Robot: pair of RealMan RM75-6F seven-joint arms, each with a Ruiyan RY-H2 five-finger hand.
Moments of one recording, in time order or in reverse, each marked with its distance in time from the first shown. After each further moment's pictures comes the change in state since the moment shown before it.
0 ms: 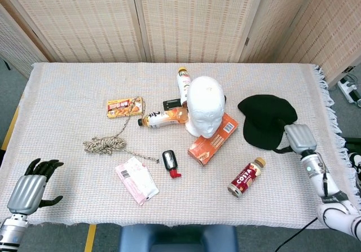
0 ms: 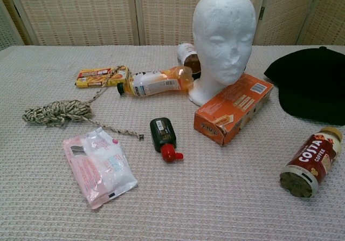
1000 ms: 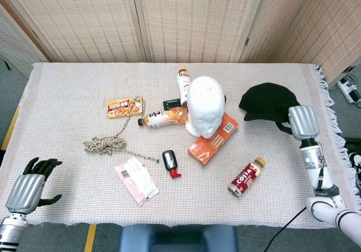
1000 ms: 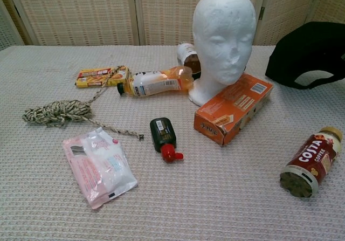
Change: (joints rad) left arm 0.001 0.000 -0.005 0.009 -0.001 0.006 -0.009; right arm 0.020 -0.175 0.086 0.235 -0.096 0.310 0.161
